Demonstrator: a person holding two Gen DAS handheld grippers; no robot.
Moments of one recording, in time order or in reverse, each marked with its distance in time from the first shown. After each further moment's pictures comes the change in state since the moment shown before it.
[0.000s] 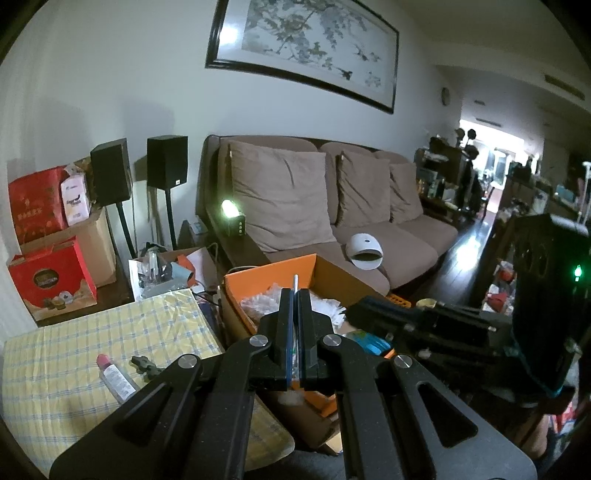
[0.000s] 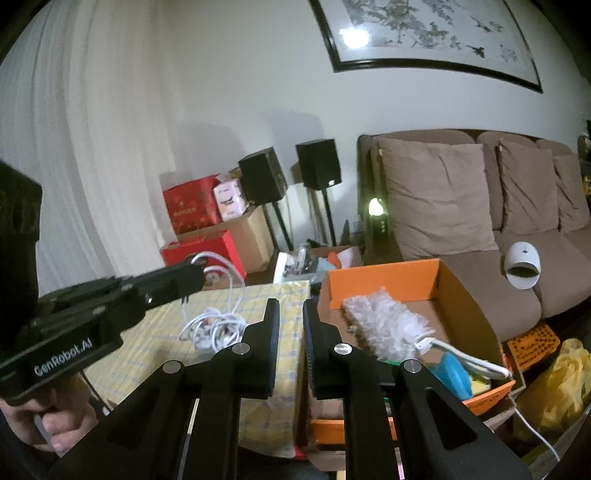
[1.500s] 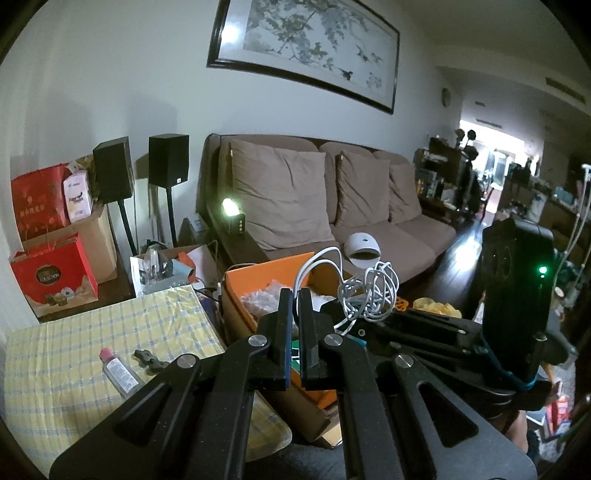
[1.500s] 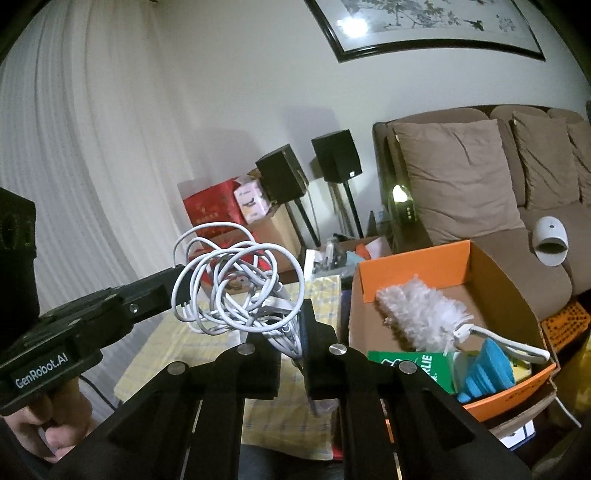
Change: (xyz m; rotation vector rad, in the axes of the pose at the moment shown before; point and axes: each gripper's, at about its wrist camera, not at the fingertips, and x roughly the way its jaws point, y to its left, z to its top) left arm -0.017 0.001 0.004 -0.010 0.008 -0.007; right arm 0.006 -0.003 -0.003 0.095 -0.008 0.104
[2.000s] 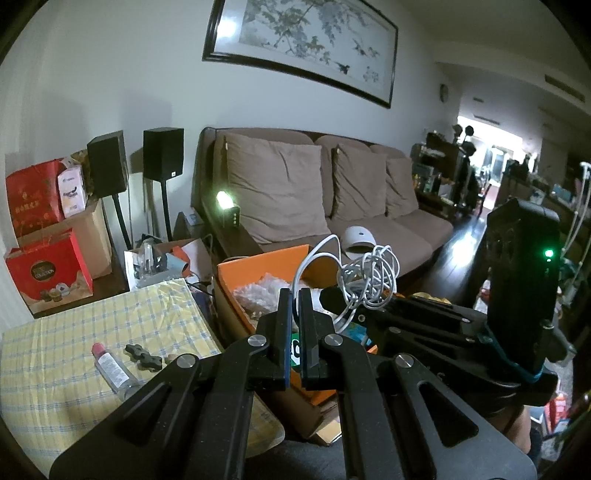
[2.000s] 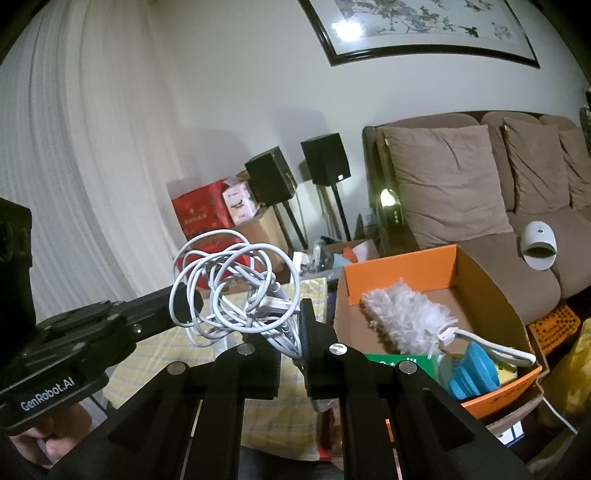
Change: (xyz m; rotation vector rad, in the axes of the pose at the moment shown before) left arm 0.012 -0.005 -0.005 -0.001 0.024 -0.016; right arm -0.005 -0.005 0.002 -0.007 -0.006 -0.045
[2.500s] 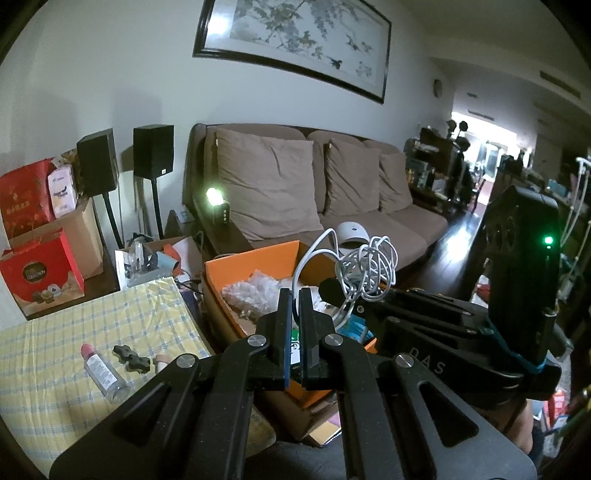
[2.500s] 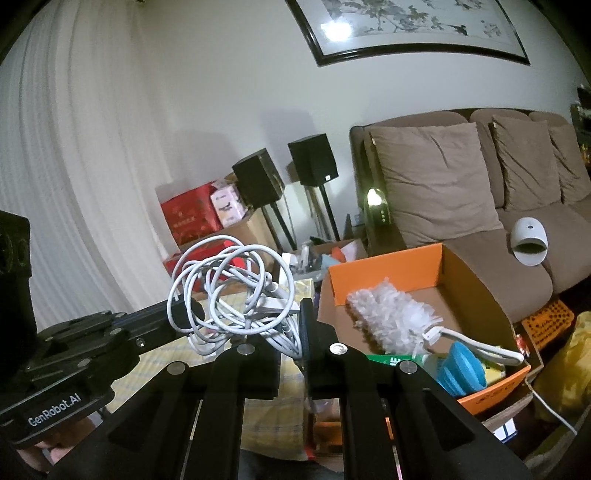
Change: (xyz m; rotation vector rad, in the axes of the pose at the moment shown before) left arm 0.012 -0.012 -0.001 0.016 0.013 -0.023; right arm -0.003 -0.014 0.002 0.022 -0.003 -0.035
